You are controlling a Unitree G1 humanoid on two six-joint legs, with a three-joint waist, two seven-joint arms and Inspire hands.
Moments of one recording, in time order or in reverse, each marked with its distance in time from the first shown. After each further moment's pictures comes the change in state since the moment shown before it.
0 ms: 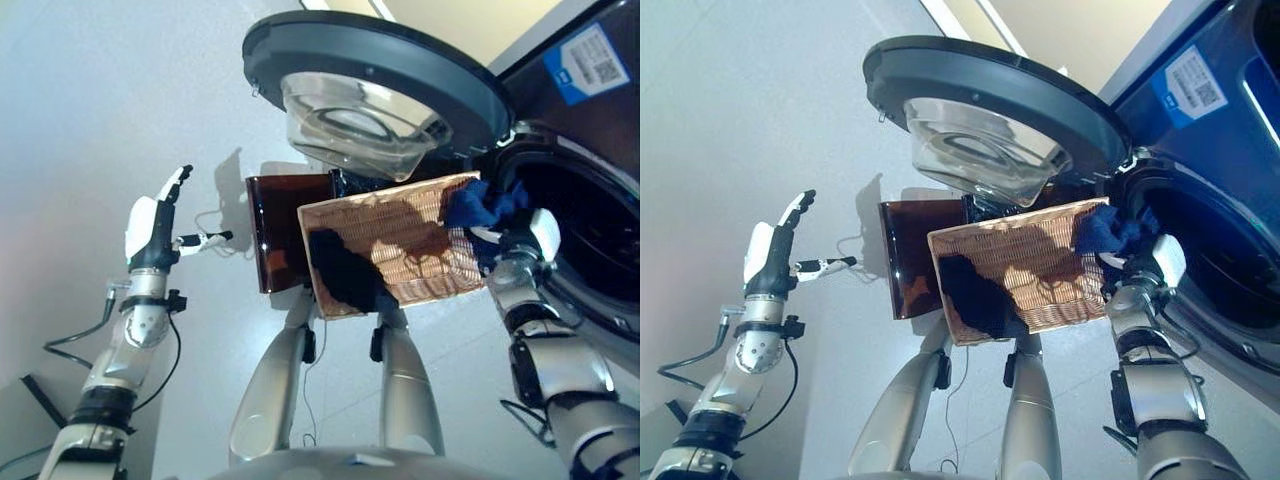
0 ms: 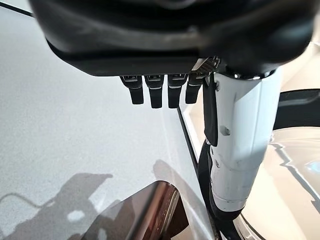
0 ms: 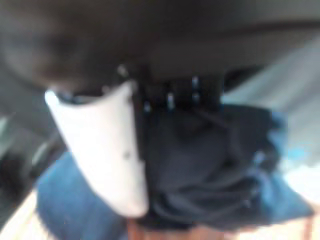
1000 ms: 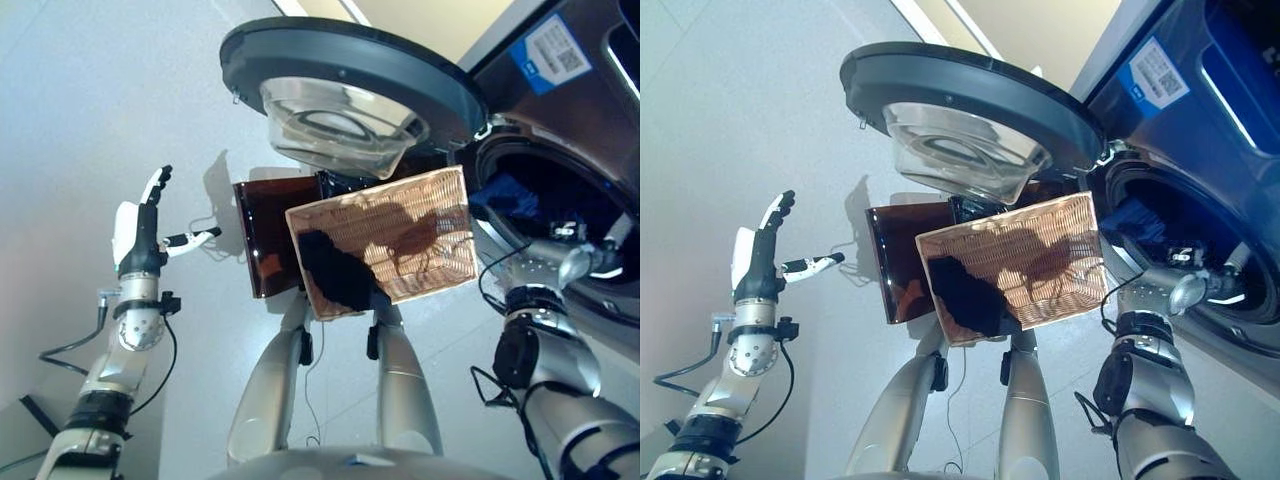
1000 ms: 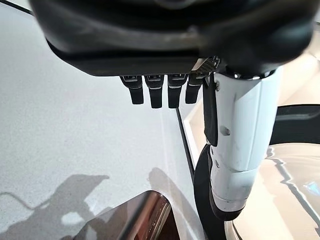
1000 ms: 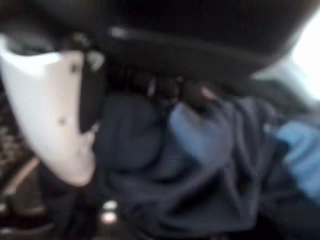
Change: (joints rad) left arm 0.001 0.000 -0.006 0.001 -0.090 0.015 0.055; right arm -0.074 0.050 -0.401 -0.359 1.166 -0.484 0.072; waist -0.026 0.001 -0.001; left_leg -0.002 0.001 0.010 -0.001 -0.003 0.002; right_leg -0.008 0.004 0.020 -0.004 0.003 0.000
